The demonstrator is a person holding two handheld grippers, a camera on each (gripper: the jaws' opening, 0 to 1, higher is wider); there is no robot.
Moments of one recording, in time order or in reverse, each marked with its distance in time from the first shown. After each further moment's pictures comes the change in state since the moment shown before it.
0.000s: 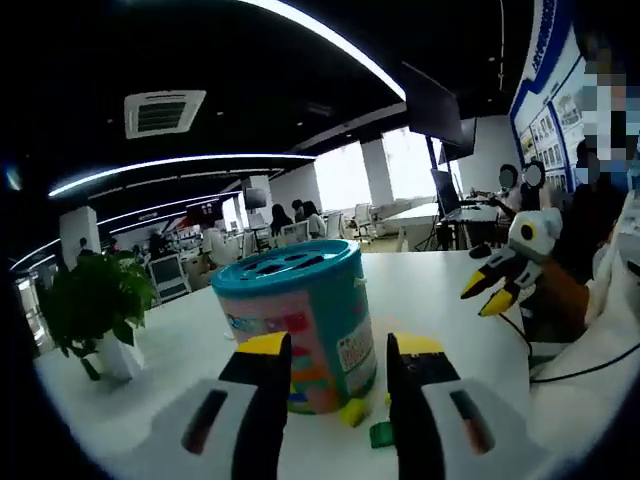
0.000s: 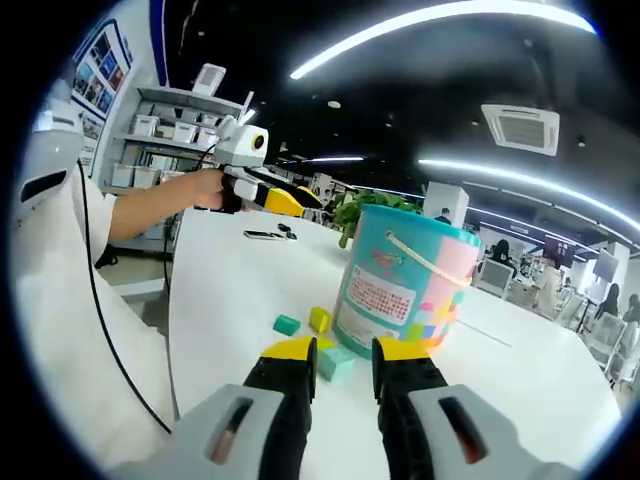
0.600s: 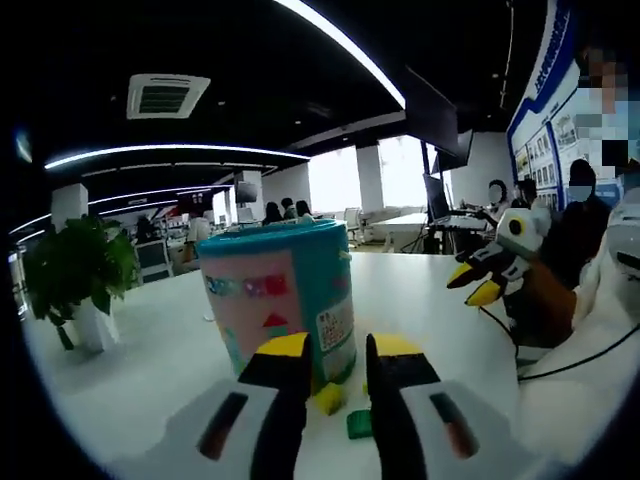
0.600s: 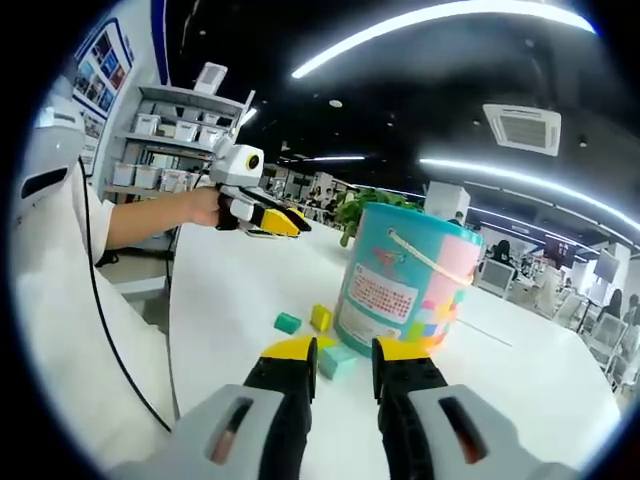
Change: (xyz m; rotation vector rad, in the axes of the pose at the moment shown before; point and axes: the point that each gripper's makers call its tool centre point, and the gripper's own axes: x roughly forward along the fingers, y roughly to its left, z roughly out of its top) left arm 0.002 -0.013 -0.032 -0.087 -0.016 -0.062; right arm 0.000 0.001 -0.001 -0.002 0.000 0.001
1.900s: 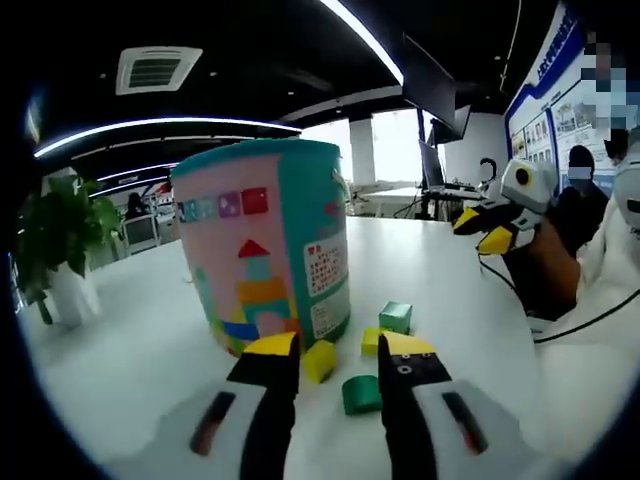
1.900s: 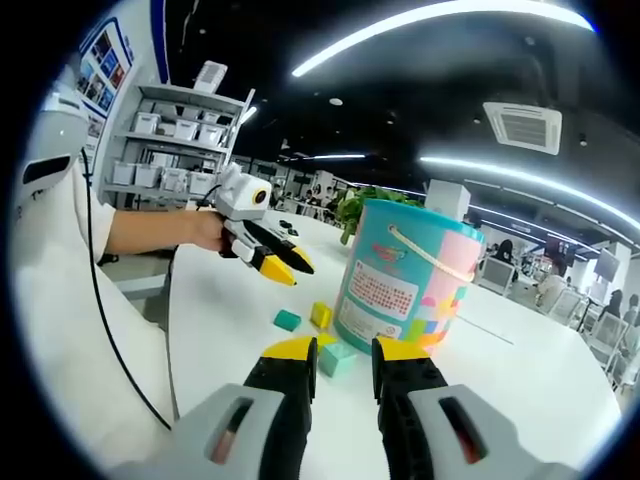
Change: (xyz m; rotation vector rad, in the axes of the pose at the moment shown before) left arm 0.030 -0.002 -0.059 -0.023 0.108 -0.043; right arm 0.001 0.001 -0.004 0.005 0.009 0.002
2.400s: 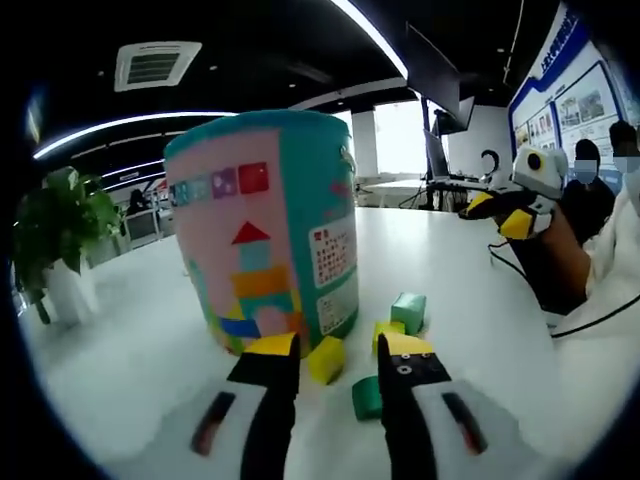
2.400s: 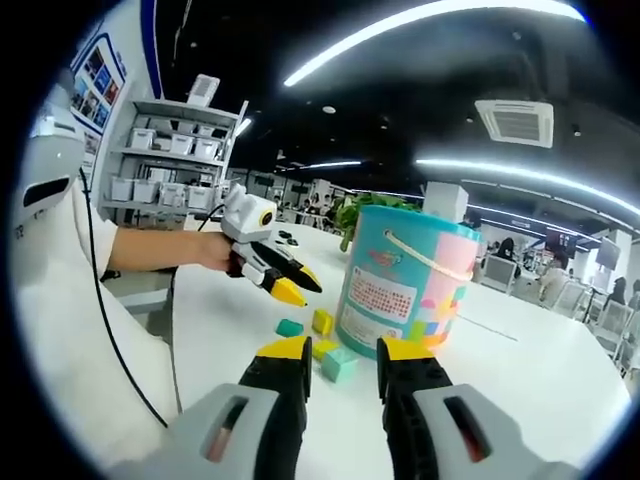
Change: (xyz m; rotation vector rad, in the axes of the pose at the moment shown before) left arm 0.016 0.000 -0.011 0.028 0.045 0.010; right arm -0.002 -0.002 0.003 0.047 -0.032 0.003
